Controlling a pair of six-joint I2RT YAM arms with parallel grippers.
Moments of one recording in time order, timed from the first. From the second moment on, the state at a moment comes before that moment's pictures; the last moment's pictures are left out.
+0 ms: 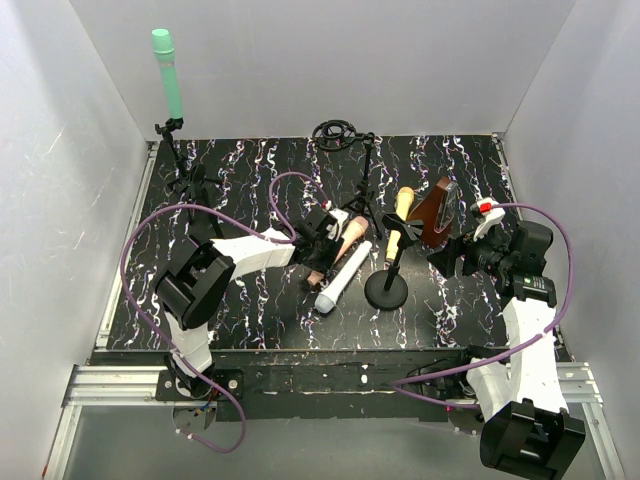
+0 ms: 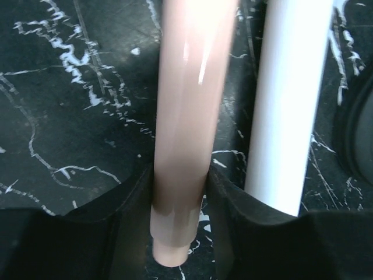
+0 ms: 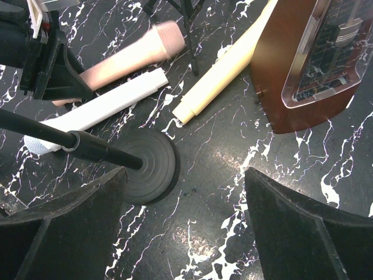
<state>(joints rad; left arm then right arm) -0.76 1.85 1.14 -0.27 0.00 -0.23 -0.23 0.81 0.66 -0.46 -0.80 -0.22</state>
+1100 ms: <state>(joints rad) -0.75 1.17 0.93 -0.33 -0.02 -0.31 -0.30 0.85 1.03 -0.82 -0.73 -0.32</state>
